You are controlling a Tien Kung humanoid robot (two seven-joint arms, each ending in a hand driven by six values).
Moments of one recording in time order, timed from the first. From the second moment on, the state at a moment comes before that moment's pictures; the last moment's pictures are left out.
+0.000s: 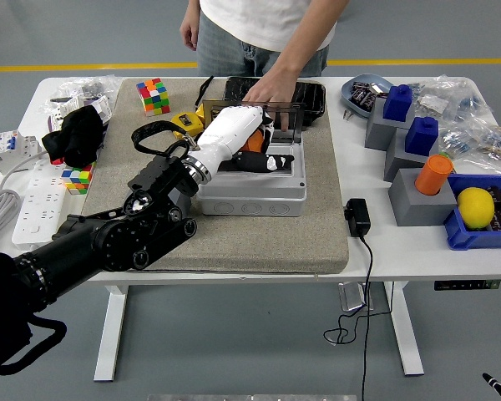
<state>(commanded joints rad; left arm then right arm) -0.89 0.00 -0.41 -0.70 1.52 0.49 -0.17 0.18 -0.32 0.30 0.34 -0.57 -0.24 -0.03</state>
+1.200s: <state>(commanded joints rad) -0.88 0.00 -0.41 -0.73 1.32 0.52 -0.21 0.21 -0.31 0.23 0.33 -0.54 -0.24 -0.03</state>
